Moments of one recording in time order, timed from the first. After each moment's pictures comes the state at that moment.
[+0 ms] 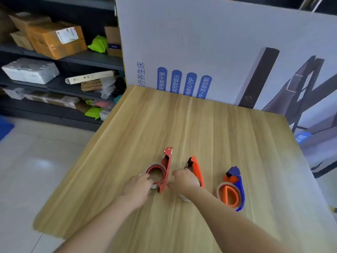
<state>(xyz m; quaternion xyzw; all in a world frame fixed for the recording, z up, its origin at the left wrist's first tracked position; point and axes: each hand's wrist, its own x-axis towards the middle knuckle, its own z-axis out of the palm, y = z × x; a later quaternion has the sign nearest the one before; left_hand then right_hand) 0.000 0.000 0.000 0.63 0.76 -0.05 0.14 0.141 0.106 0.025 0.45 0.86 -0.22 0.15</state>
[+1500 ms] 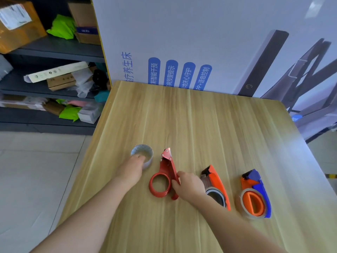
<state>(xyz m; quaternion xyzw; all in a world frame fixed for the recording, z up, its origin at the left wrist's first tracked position) -0.146 0.101 -0.019 0.60 0.77 0.03 0.21 0.067 0.134 -0.013 0.55 0.79 -0.26 0.08</state>
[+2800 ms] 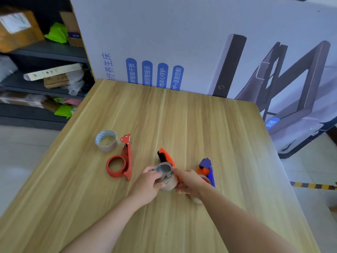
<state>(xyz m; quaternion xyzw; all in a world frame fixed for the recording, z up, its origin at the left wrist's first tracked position) 0.091 0.067 -0.018 0.58 0.71 0.26 0.31 0.246 0.158 0.009 0.61 0.44 -0.65 -0.03</state>
